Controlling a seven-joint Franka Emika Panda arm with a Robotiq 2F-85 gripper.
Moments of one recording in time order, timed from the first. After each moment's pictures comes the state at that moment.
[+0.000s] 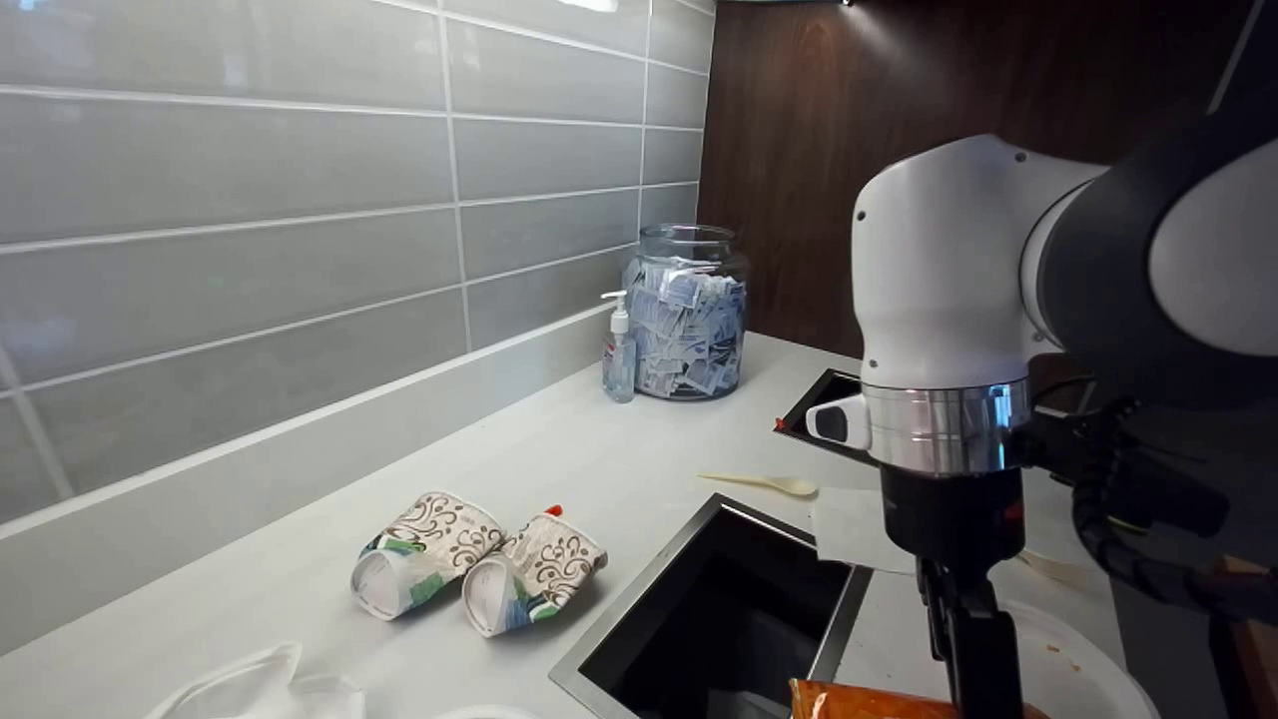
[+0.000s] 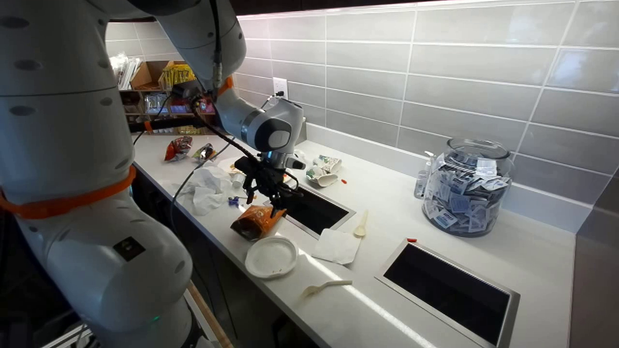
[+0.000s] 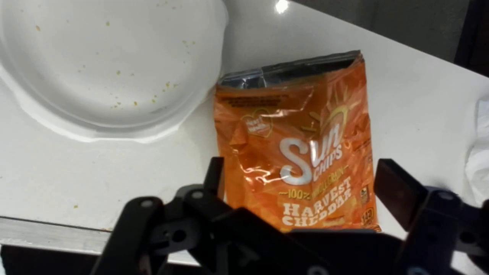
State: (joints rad) arm 0.23 0.08 0.23 -2.50 0.33 2.33 -0.16
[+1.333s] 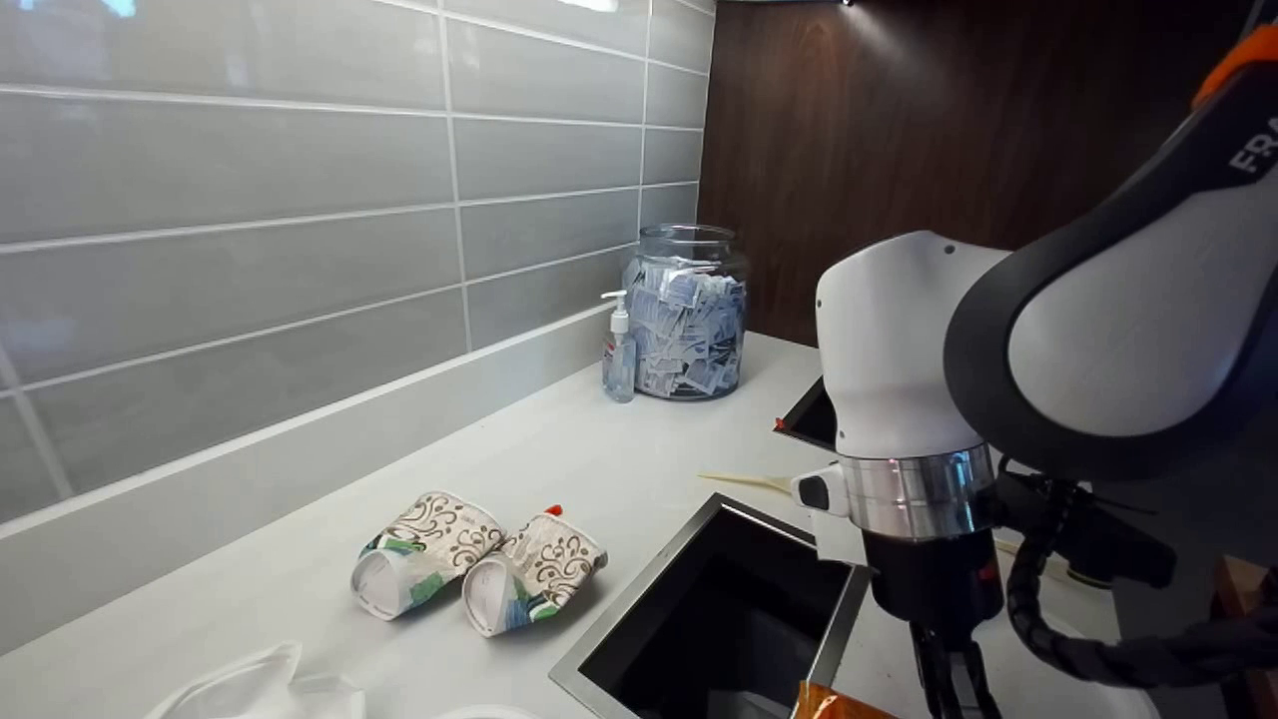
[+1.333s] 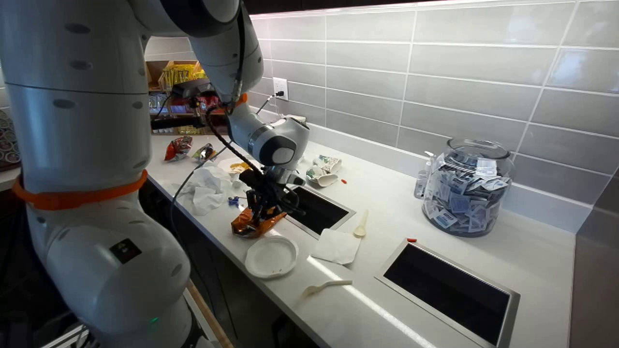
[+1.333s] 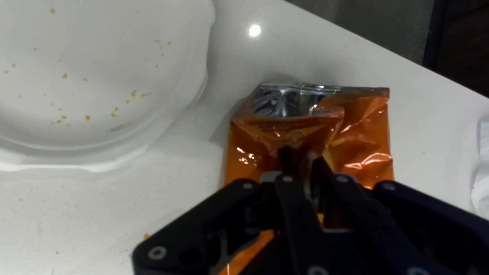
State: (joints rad) arm 0.19 0.23 0.26 -2.46 0.42 2.33 -0.28
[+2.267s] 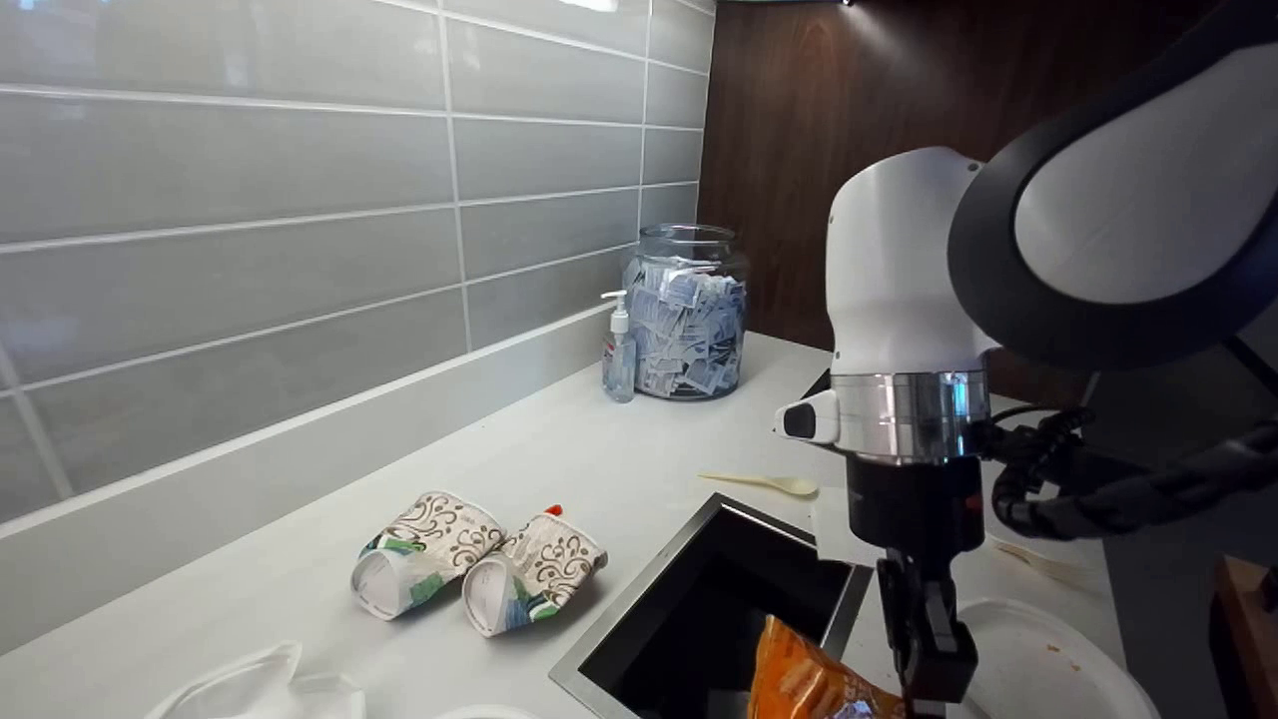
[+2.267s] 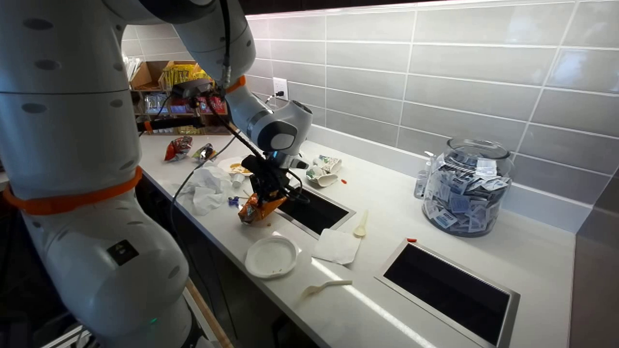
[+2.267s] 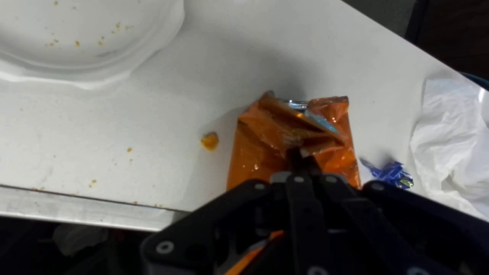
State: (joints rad) arm 0.17 0.13 0.28 -2.45 0.50 2.33 -0.38
